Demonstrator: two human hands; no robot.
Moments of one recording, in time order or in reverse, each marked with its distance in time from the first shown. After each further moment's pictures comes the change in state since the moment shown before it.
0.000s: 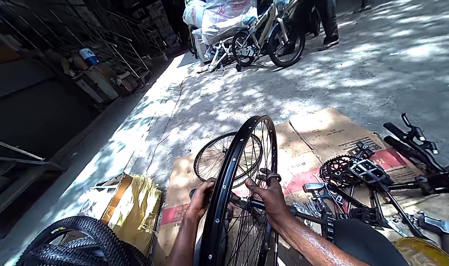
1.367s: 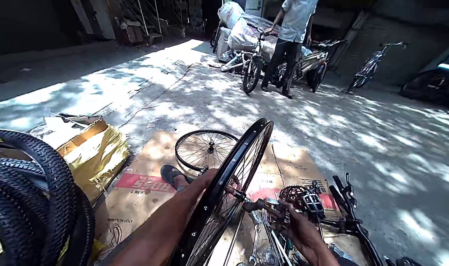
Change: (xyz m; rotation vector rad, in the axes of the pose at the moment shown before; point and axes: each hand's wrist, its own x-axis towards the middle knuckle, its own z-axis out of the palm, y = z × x) left_hand 0.012 -0.009 0.079 1.138 -0.496 0.059; right_hand -0.036 -0.038 -0.176 -0.163 -0.043 0.250
